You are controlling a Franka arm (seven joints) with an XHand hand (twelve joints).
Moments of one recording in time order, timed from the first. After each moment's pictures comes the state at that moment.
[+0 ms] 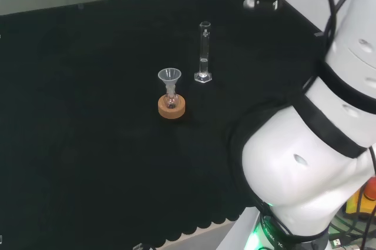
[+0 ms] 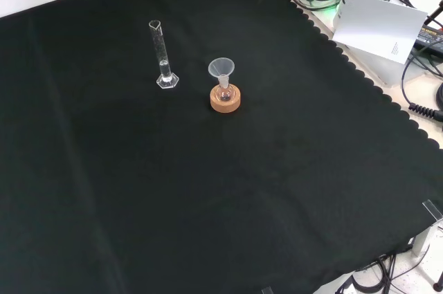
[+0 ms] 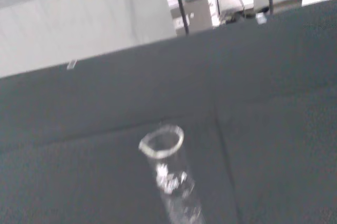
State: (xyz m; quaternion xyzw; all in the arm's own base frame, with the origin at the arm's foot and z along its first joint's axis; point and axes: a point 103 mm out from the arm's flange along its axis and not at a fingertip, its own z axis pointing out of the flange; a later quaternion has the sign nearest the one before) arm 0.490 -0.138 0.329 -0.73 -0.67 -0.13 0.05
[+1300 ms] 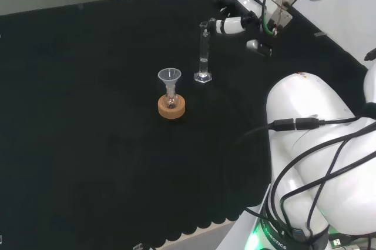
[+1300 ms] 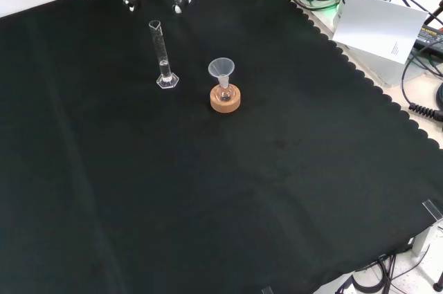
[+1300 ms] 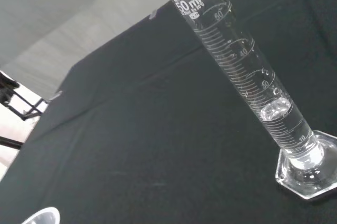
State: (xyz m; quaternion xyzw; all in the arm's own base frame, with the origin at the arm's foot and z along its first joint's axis) arm 0.483 -0.137 0.192 -0.64 -0.70 -0.24 0.23
